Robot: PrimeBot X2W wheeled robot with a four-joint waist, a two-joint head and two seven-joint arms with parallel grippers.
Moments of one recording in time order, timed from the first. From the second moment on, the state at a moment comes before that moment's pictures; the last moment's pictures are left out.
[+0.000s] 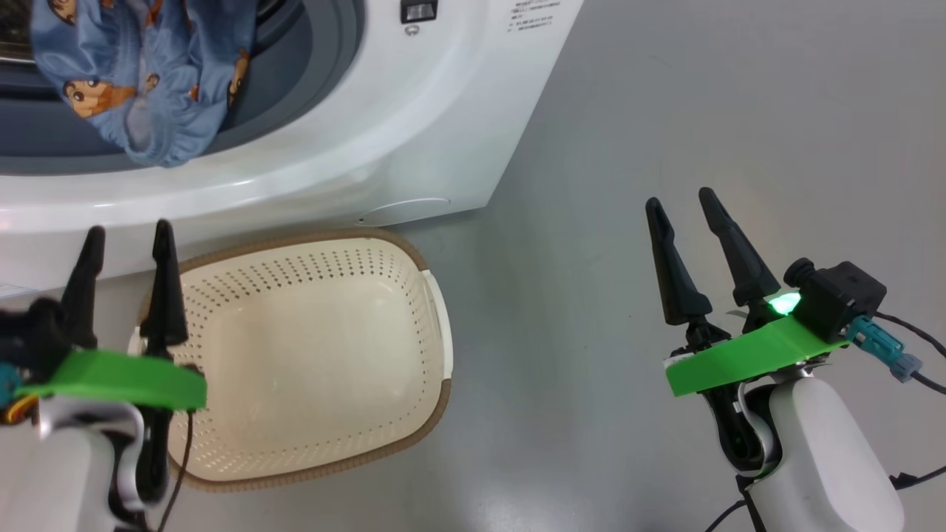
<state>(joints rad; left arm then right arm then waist) -0.34 0.27 -0.12 0.16 -0.46 0.00 -0.22 -0.39 -0.06 0.12 0.21 0.38 0.13 -0.25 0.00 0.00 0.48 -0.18</state>
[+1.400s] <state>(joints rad) -0.86 0.25 -0.22 0.75 -0.49 -0.08 -0.11 -0.39 -0.06 0.13 0.20 0.38 0.13 -0.25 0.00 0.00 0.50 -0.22</state>
